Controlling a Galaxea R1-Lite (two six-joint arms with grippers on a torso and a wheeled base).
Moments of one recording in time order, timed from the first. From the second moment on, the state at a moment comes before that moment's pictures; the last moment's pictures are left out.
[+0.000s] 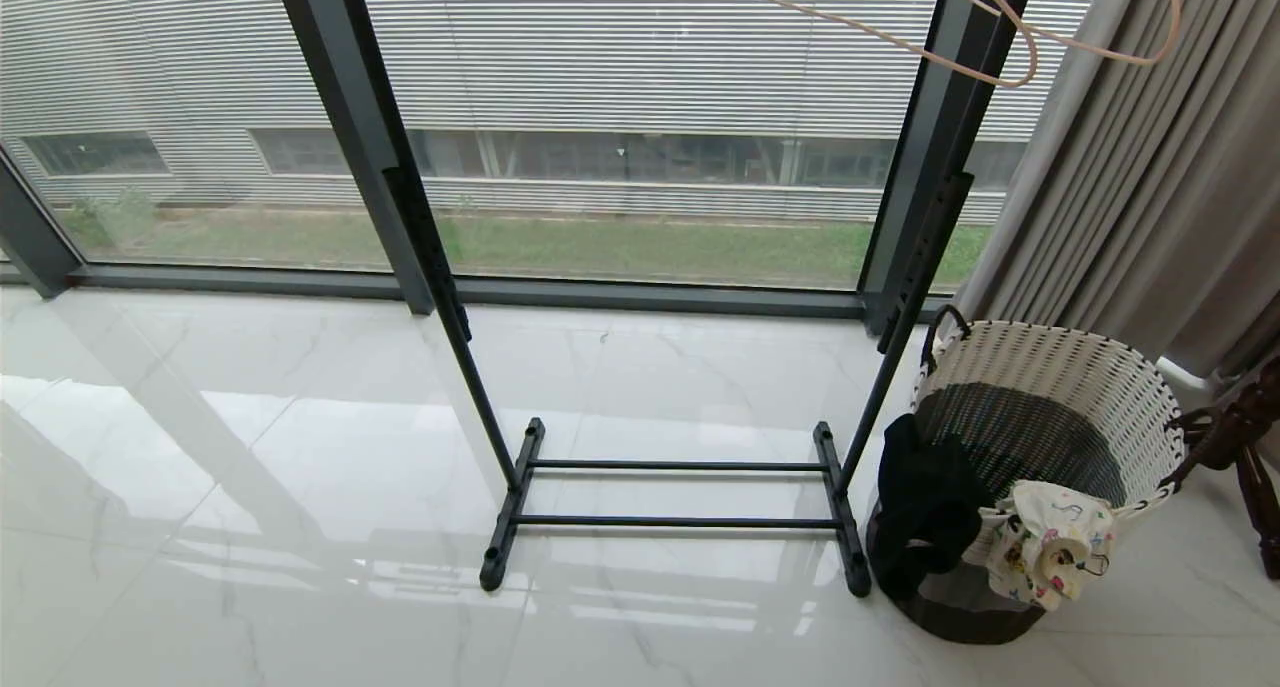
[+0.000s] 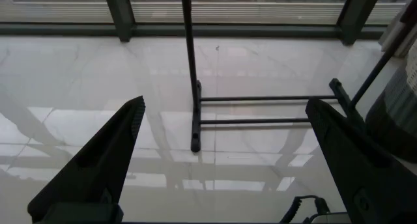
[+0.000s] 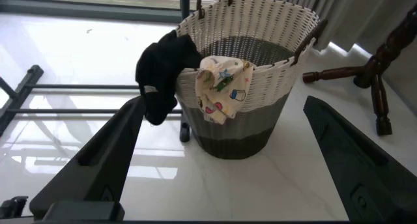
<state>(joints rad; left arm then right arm) -0.01 0.00 0.00 0.00 -0.07 0.07 0.00 0.00 0.00 0.00 0.02 0.01</state>
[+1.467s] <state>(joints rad) -0.01 0.00 0.00 0.00 -0.06 0.06 0.01 0.01 0.00 0.00 0.02 0.07</state>
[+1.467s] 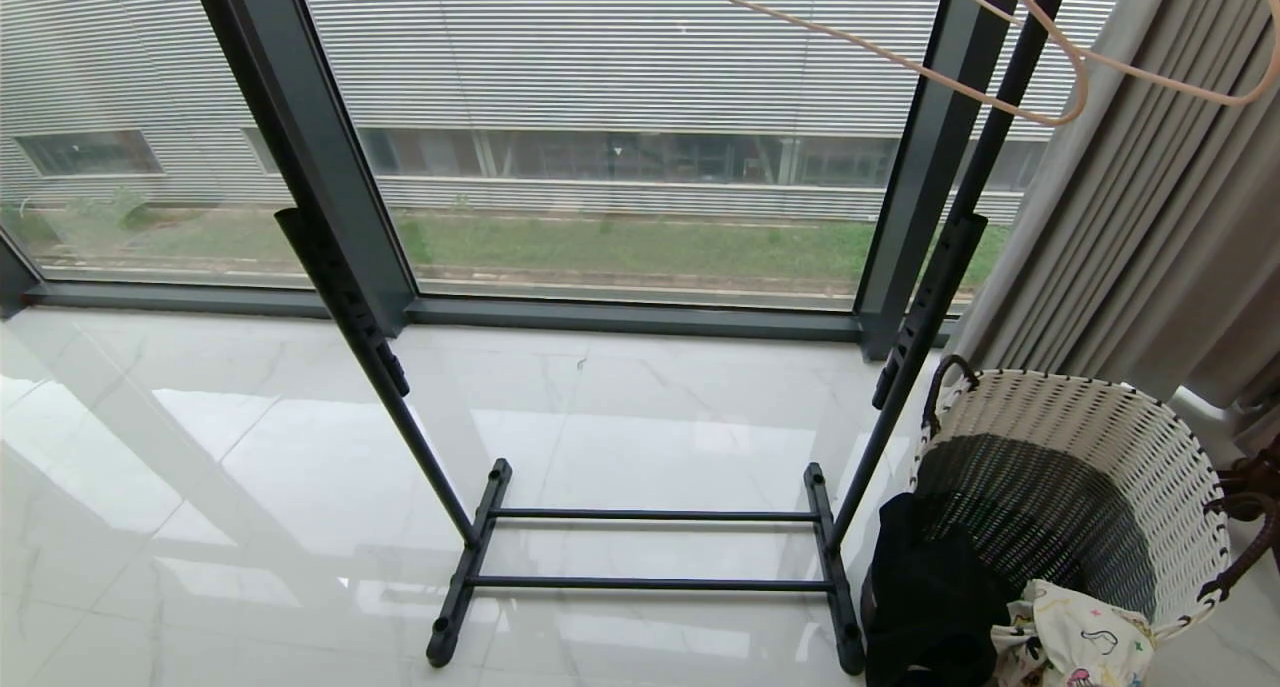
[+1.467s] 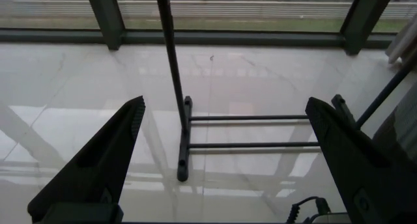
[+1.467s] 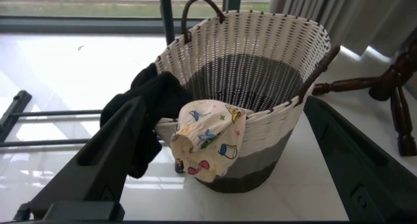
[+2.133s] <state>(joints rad) -0.01 0.00 0.00 0.00 -0.06 0.11 0.01 0.03 0.00 -0.01 0.03 0.04</state>
